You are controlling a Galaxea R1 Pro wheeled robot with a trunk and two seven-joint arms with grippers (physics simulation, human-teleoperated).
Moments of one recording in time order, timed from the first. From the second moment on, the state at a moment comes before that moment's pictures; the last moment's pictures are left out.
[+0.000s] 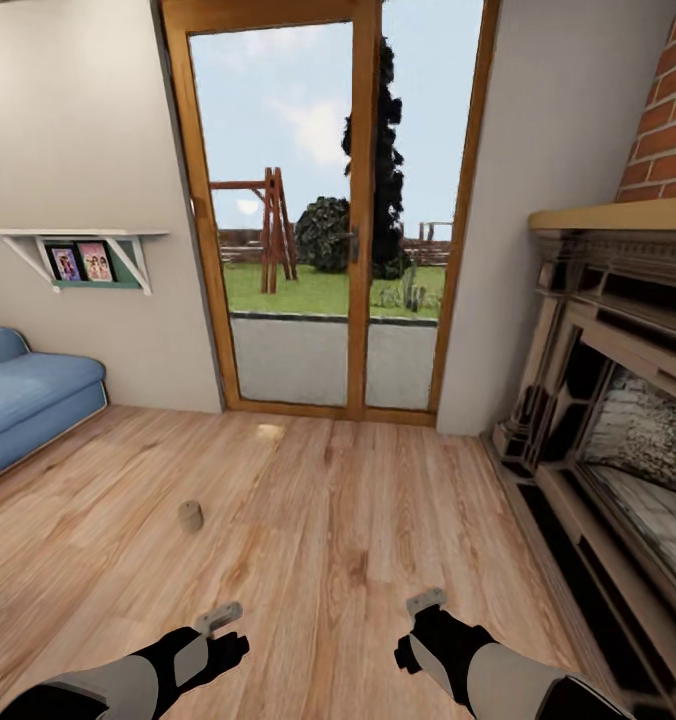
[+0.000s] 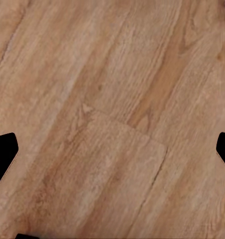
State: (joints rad) left arm -0.71 -0.01 -0.22 0.05 0.60 0.20 0.04; right arm -0.71 0.13 0.74 -0.10 -0.47 0.42 -0.18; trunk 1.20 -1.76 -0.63
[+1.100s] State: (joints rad) left arm -0.71 -0.01 -0.22 0.05 0.60 0.13 0.04; right arm -0.71 0.13 0.75 -0.10 -0.47 0.42 -0.18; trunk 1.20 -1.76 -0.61
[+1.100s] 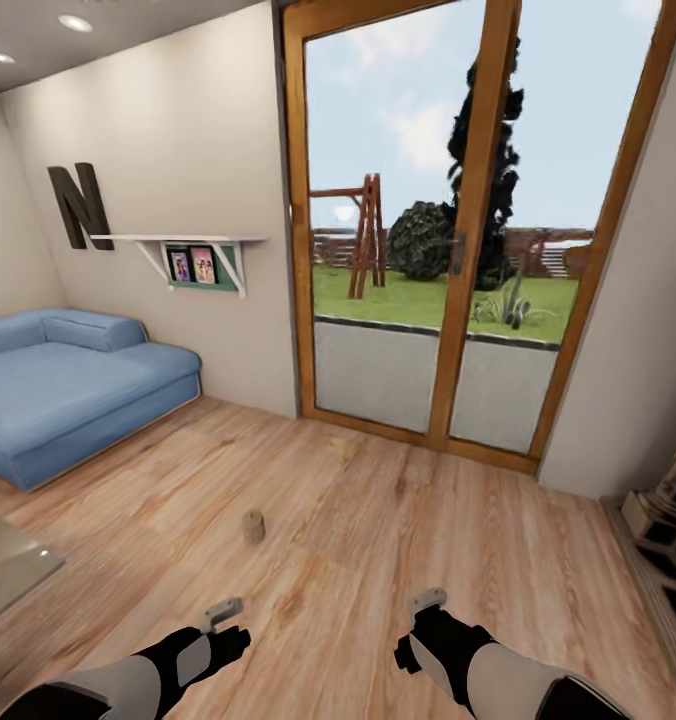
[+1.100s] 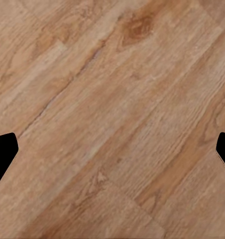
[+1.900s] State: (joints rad) left arm -0.71 -0.01 -0.22 0.05 0.60 0.13 0.04; right arm -0.71 0.13 0.75 -0.10 -0.46 0.42 -0.18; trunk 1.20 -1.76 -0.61
